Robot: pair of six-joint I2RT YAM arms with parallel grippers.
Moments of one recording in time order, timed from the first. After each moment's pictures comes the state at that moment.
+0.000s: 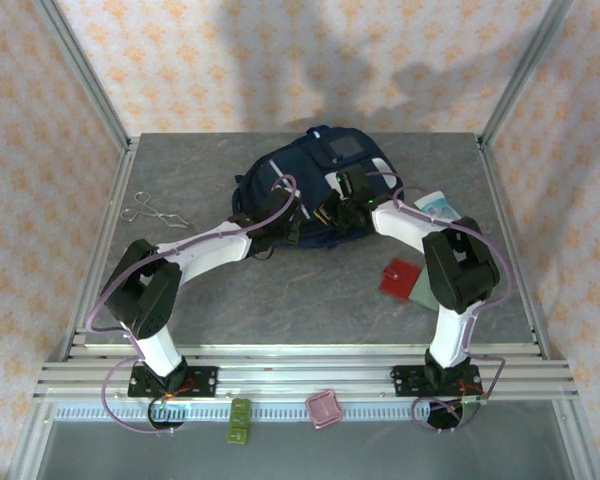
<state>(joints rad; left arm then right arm) -0.62 1.72 1.14 -0.29 -0.17 -0.36 0.47 1.86 1.24 -0.21 -0.28 1.13</state>
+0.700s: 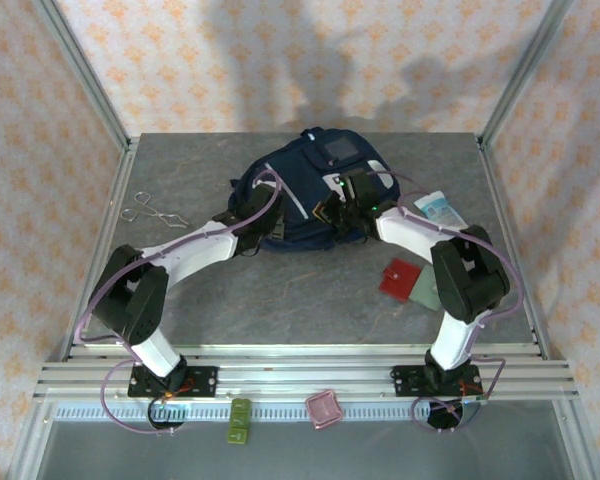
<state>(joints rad) -0.54 1.64 1.08 -0.29 -0.25 -0.36 0.48 1.78 1.16 -0.14 -0.27 1.05</state>
